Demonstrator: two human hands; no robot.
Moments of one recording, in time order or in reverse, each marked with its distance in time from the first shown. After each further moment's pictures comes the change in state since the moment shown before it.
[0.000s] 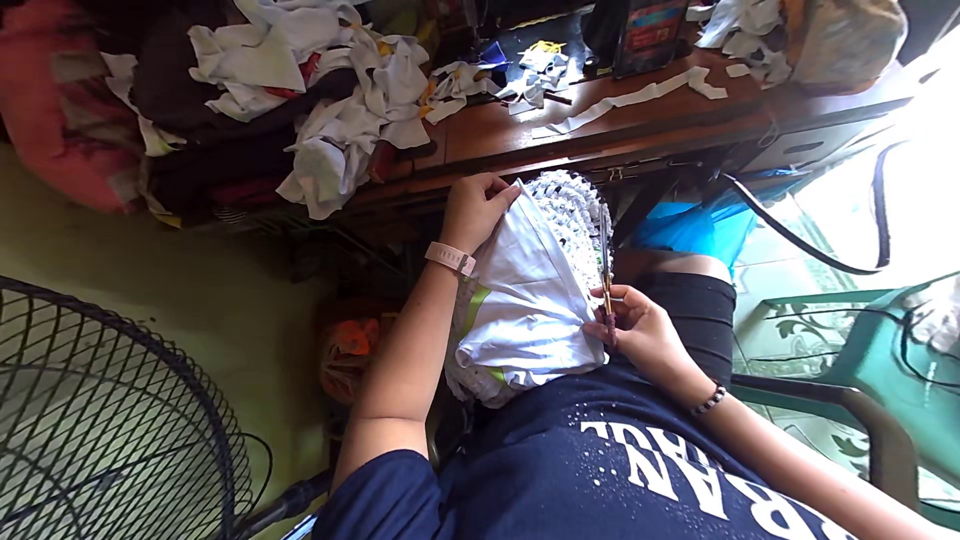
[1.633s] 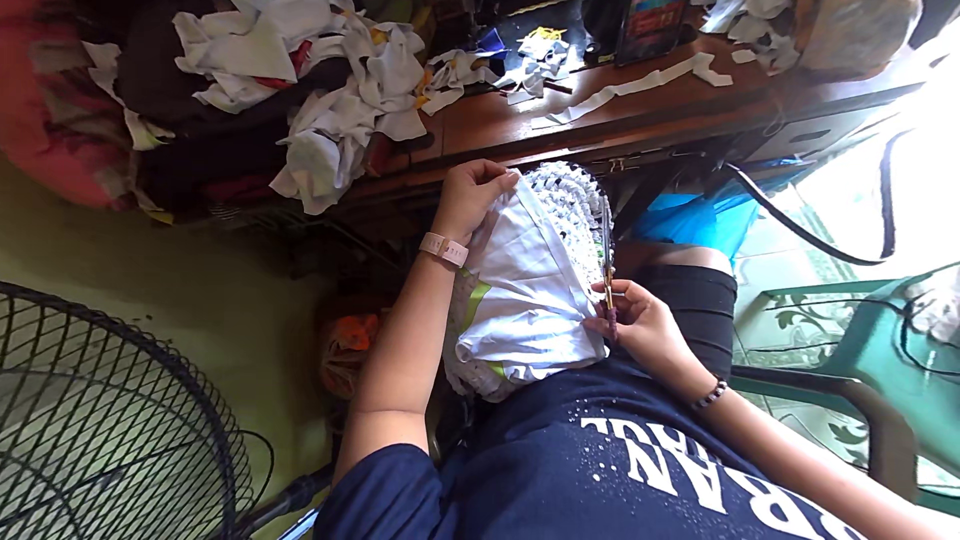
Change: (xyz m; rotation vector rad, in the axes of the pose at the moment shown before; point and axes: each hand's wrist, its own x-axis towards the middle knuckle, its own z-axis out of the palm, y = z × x) left_hand 0.000 0.001 -0.002 -0.449 -0.002 -0.078; right_hand -0.001 0.005 0.000 0.013 0.010 -0.007
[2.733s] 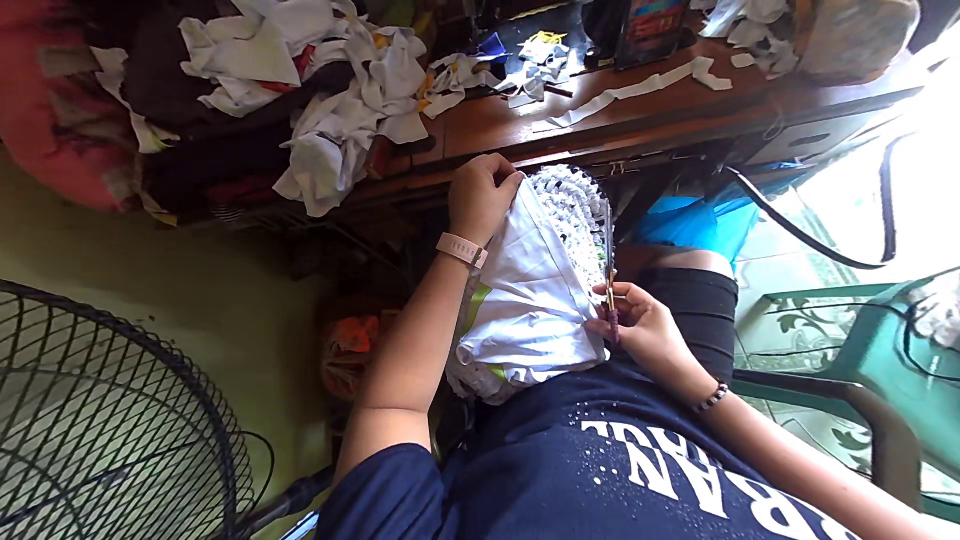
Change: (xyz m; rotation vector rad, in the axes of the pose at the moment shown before) left_hand 0.007 0.004 0.015 0.559 0.121 0.194; right_hand 0.001 0.000 0.000 0.027 0.007 0.020
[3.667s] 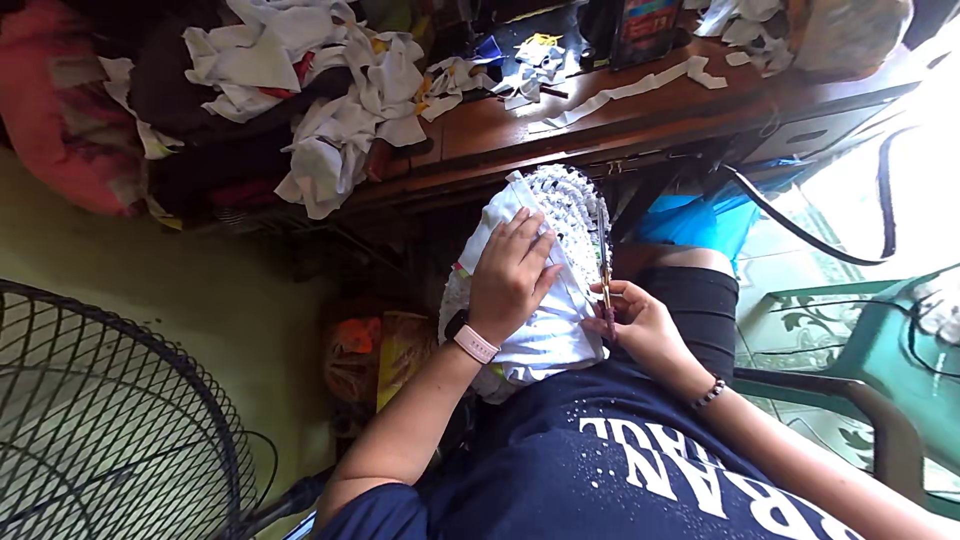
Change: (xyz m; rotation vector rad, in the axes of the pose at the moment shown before) left_hand -0.113 0.016 0.022 0.265 0.067 0.550; right_hand 0.001 0.000 -0.001 -0.018 -0.011 -0.013
